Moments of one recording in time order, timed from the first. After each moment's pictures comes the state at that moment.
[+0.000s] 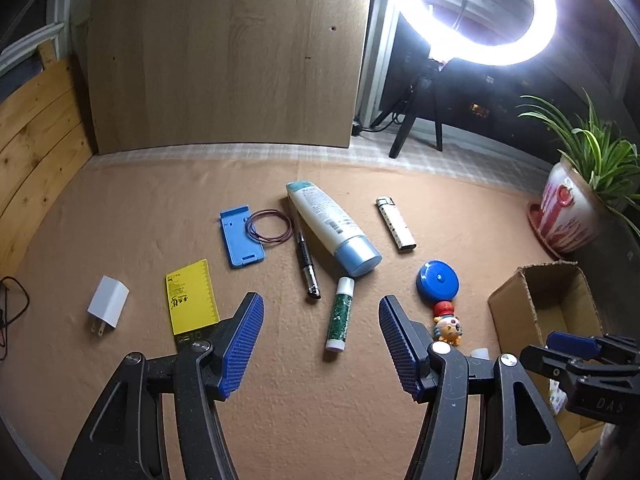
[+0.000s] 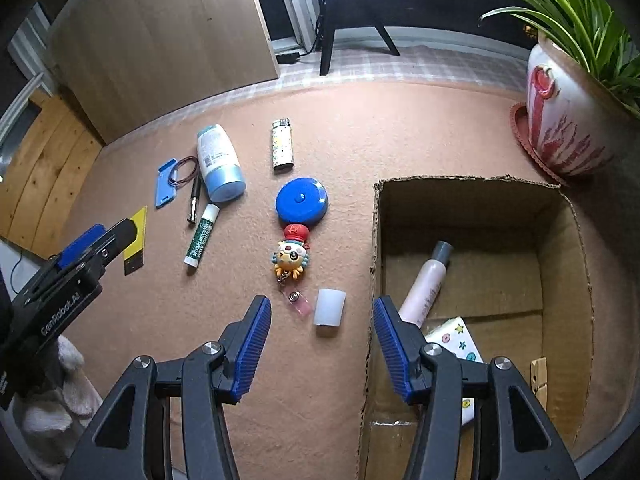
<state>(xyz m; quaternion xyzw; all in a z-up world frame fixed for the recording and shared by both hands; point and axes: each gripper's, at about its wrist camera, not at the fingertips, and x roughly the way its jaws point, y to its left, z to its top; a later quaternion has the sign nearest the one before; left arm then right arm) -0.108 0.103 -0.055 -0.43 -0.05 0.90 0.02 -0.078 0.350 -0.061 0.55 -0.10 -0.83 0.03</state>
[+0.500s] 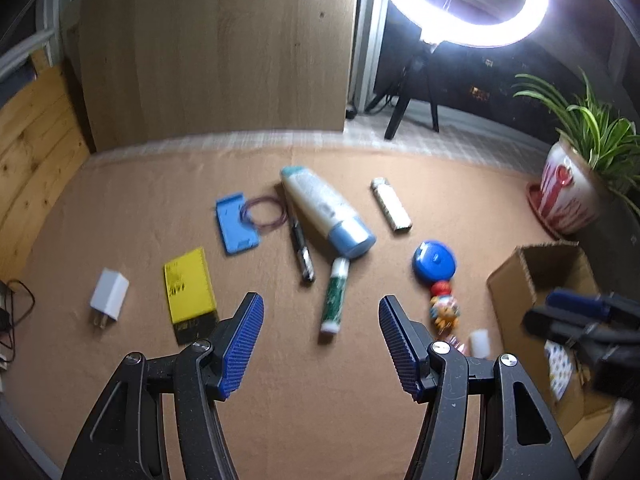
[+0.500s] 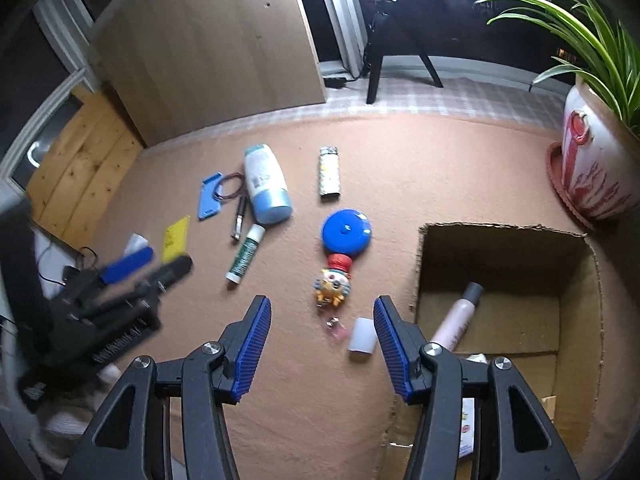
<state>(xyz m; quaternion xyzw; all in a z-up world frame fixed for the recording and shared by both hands) -0.102 0.108 -0.064 -0.46 -0.03 0.89 0.03 -0.082 0.340 -0.039 0.51 -0.10 -0.85 0.10</state>
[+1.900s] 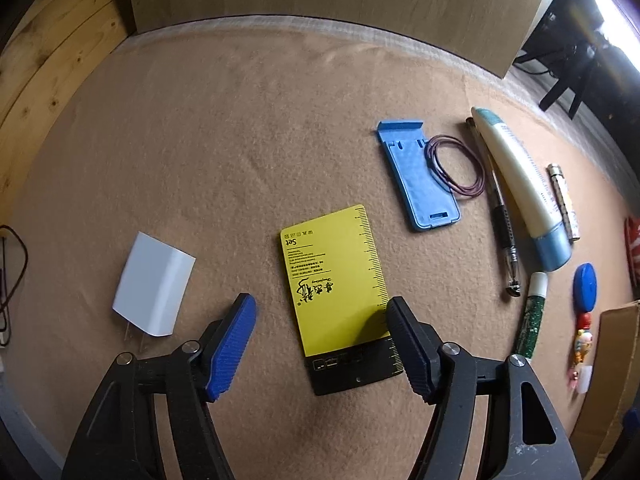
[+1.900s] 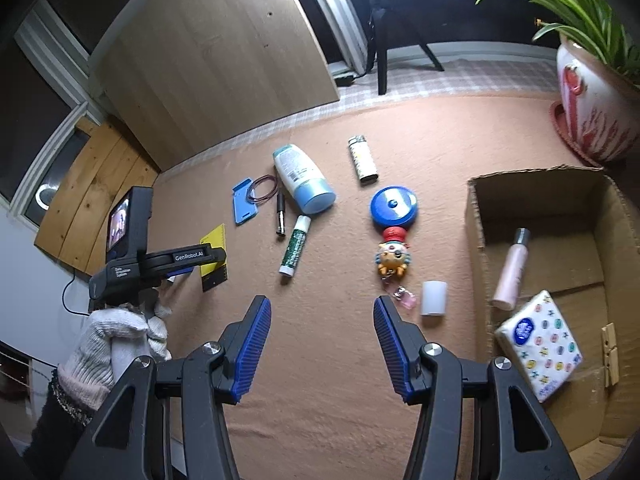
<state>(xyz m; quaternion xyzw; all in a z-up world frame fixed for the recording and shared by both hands) -0.180 -0.020 -0.148 -0.60 -0.09 0.79 -0.08 -0.054 0.306 -0.038 0.50 -0.17 -0.85 0.09</state>
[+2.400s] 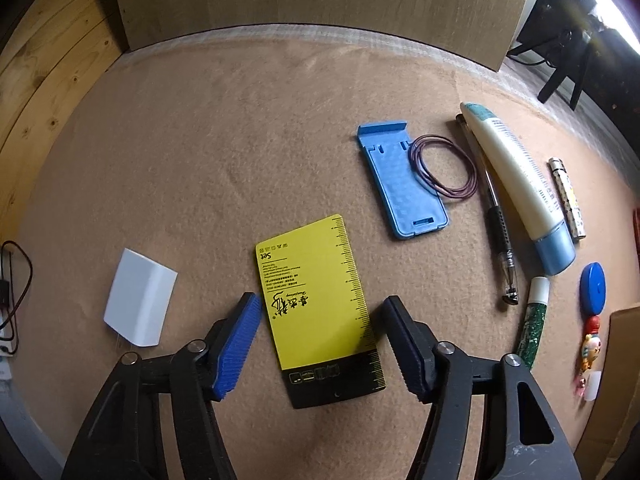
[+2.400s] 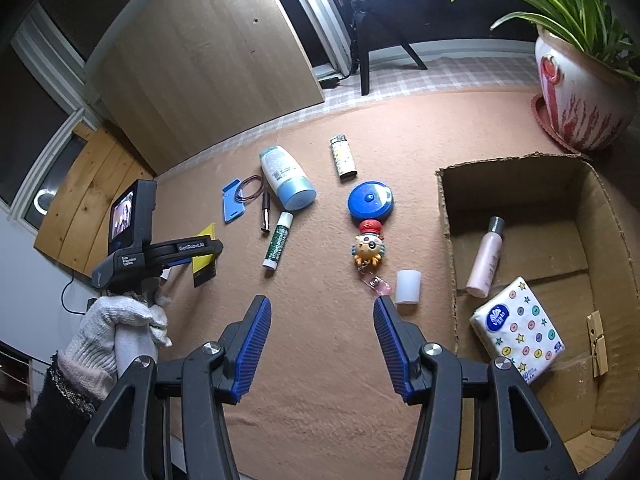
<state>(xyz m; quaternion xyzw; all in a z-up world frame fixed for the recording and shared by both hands) -0.180 0.006 -0.146 -0.59 -0.07 0.80 -0.08 -0.039 0.323 -0.039 0.49 -0.18 -0.85 0.08</state>
